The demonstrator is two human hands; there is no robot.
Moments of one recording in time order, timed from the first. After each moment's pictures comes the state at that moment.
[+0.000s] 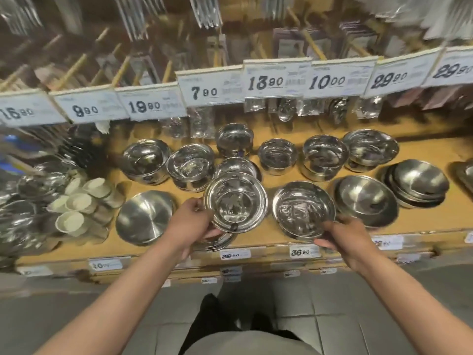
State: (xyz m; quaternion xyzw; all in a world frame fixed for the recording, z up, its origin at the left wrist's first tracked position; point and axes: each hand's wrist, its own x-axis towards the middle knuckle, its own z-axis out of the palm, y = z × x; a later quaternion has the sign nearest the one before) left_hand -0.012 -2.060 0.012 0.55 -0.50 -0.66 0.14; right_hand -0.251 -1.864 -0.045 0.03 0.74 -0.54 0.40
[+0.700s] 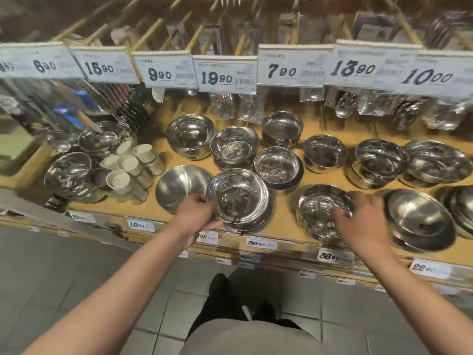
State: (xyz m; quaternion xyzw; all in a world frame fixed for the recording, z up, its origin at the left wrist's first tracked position) left_hand 0.046 -2.073 -0.006 0.61 -0.44 -0.64 0.18; right_hand -0.218 -1.910 -0.010 -0.33 0.90 -0.22 0.17
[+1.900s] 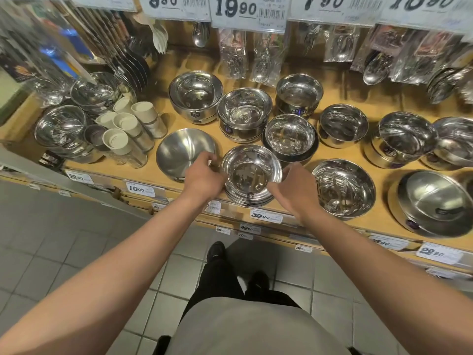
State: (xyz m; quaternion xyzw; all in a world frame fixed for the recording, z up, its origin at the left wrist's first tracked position) left_hand 0.034 -2.076 -0.028 0.66 -0.55 -0.47 0.19; right_hand -0.132 -1.993 -0.037 -0.39 0.85 -0.23 0.28
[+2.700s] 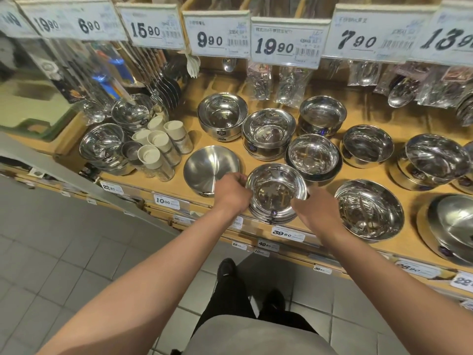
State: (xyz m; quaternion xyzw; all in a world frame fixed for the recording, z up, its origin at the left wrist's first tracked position) left_hand 0.030 -2.082 -0.029 0.67 -0.58 -0.44 0.15; right_hand -0.125 -1.997 -0.029 -0.38 0.85 -0.18 0.31
